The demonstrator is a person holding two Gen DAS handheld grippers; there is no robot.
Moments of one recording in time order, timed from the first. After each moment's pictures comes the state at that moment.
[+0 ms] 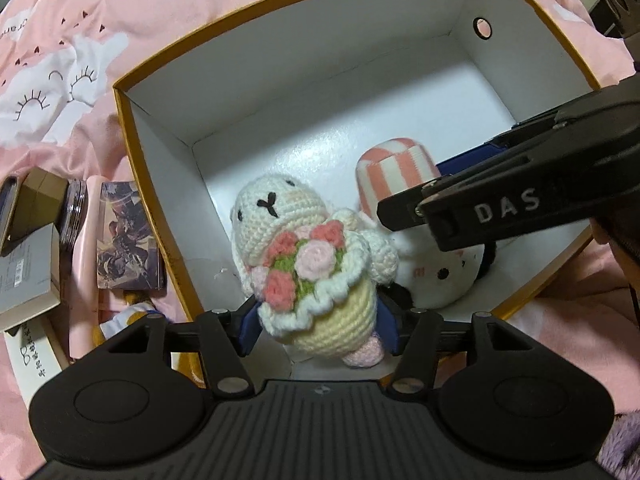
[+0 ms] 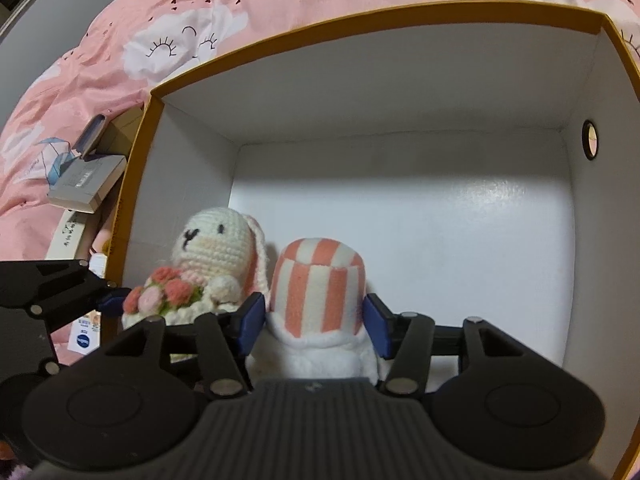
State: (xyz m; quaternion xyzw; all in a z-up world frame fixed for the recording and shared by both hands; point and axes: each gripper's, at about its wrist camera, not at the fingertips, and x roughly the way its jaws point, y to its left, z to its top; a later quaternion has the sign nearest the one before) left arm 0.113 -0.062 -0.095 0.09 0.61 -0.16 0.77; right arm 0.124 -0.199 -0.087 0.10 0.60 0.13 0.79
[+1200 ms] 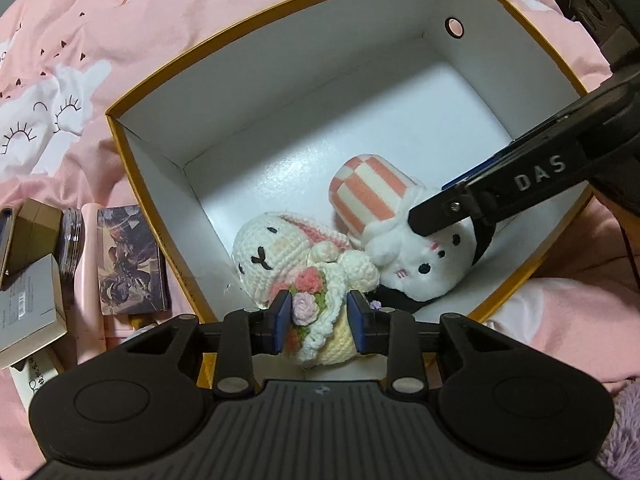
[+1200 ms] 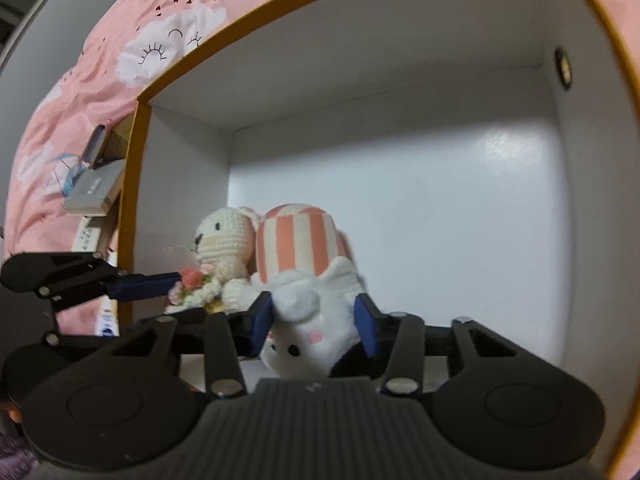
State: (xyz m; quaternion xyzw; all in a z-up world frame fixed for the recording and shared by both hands) left arm 0.115 -0.058 -0.095 0.12 0.59 -0.21 0.77; right arm 0.111 -0.226 -0.093 0.16 0.62 0.13 0.76
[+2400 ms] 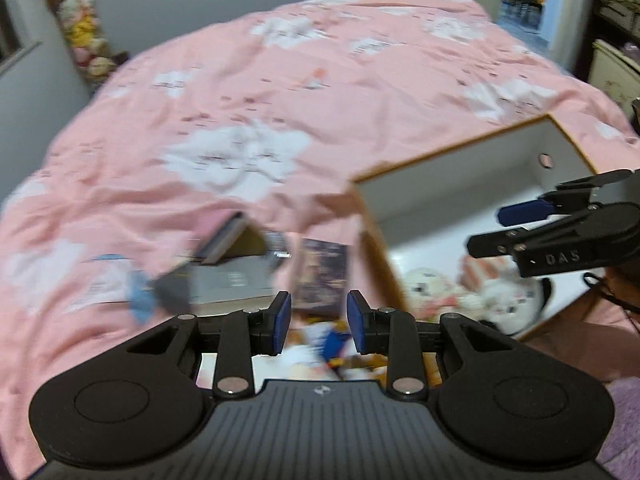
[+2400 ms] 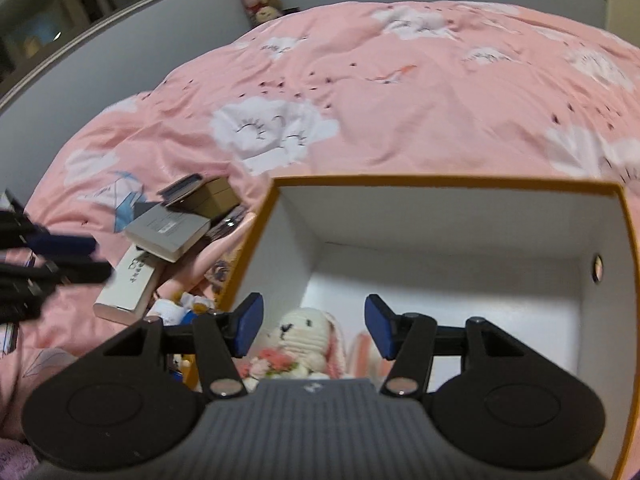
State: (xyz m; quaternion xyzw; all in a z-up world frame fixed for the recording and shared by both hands) left arm 0.065 0.051 0.022 0.09 0.47 -0.04 0.88; right arm 0.091 -0.141 -0.017 0.03 0.44 0.18 0.88
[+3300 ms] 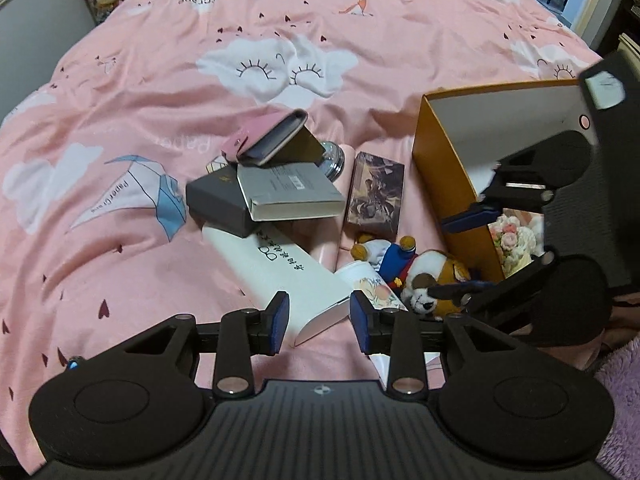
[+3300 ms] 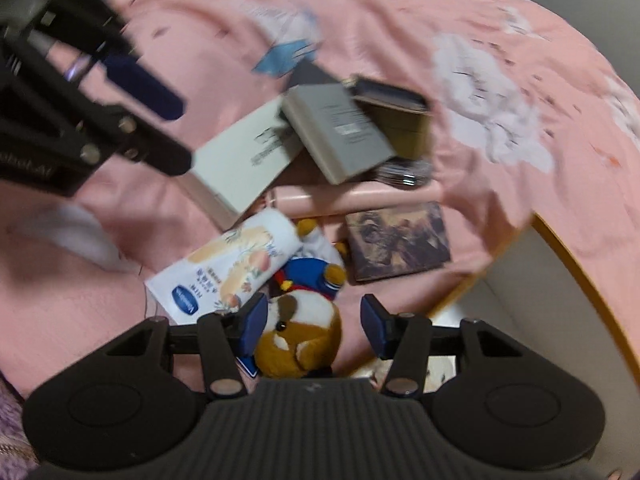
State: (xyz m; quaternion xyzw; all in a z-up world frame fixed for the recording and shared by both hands) left arm 0.057 0.126 -0.024 0.04 0.55 -0.05 0.83; right arm 0.091 0.026 -0.060 -0.28 0.48 0.36 0.75
